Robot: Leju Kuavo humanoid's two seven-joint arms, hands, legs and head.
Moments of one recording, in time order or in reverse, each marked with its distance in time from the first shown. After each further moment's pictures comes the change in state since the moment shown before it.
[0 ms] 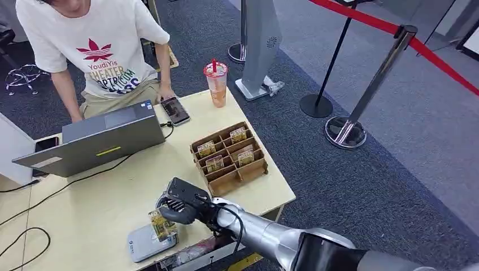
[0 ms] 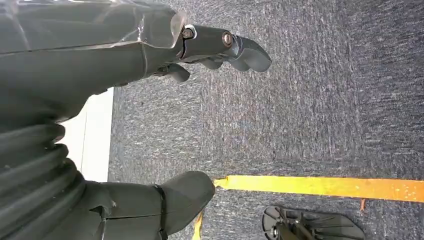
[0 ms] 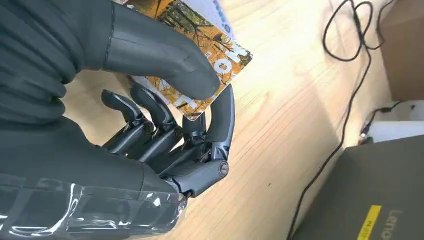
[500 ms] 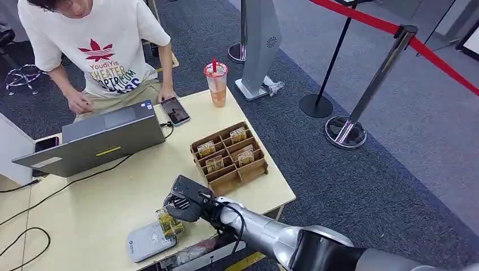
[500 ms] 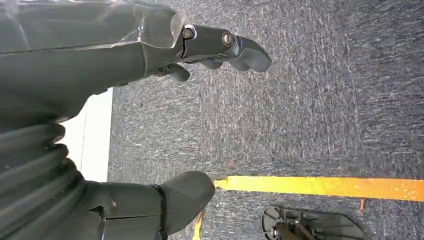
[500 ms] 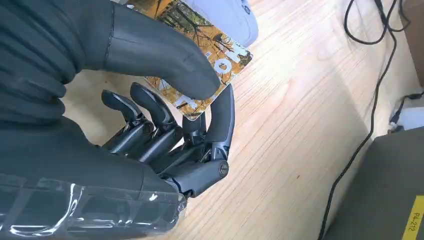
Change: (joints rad) left arm 0.000 0.000 -0.002 0.000 -0.006 0.000 -0.005; right arm -0.016 0.011 -0.023 0.091 -0.018 0.024 -0.008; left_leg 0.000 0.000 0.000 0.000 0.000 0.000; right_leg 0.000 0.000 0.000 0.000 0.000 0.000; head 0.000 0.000
